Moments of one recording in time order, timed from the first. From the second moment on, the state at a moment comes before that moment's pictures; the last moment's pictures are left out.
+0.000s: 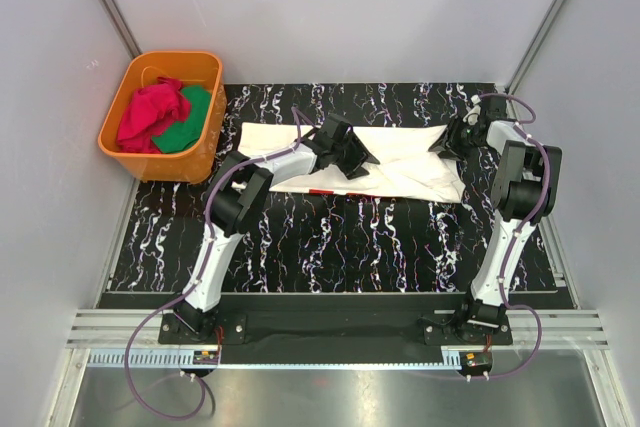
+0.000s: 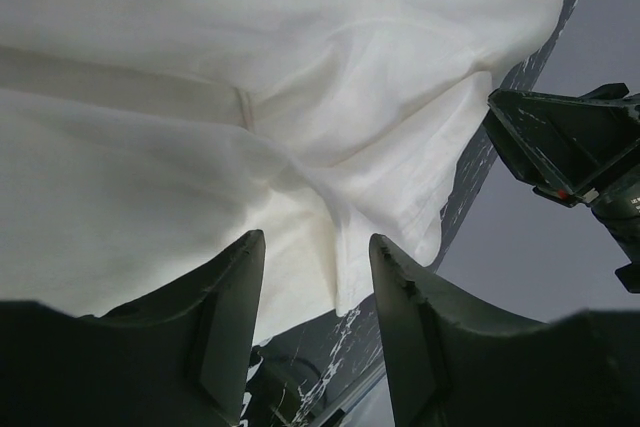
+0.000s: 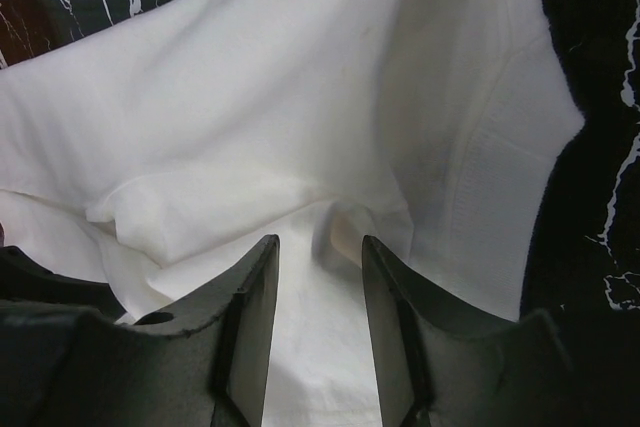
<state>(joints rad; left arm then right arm) -0.63 2.29 1.69 -0.15 0.28 -1.26 -0.19 2.19 1.59 -0.44 -0.53 0.31</state>
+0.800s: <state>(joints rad) -0.61 2.36 1.76 -0.10 0.28 -1.32 -0.18 2.22 1.61 -0.44 -0.55 0.29</state>
